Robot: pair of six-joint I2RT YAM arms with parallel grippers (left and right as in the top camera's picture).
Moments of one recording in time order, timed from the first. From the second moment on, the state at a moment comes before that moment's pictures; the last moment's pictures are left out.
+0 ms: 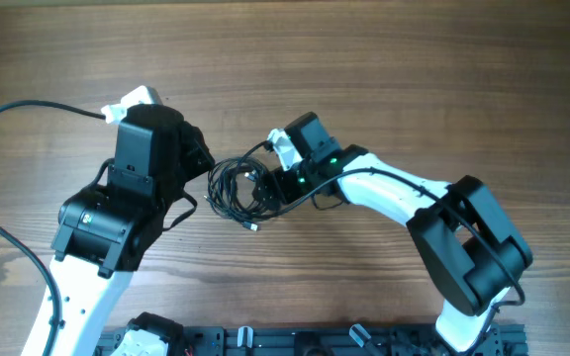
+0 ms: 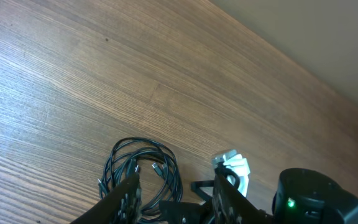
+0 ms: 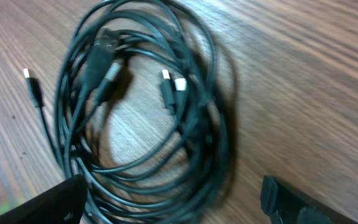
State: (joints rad) left arm -0.35 1.09 1.21 -0.90 -0.20 -0.76; right arm 0.65 1.92 1.09 -0.24 -0.41 0.19
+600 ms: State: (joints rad) left arm -0.35 1.09 1.21 -0.90 -0.20 -0.76; right arm 0.78 1.92 1.09 -0.23 -0.22 0.46
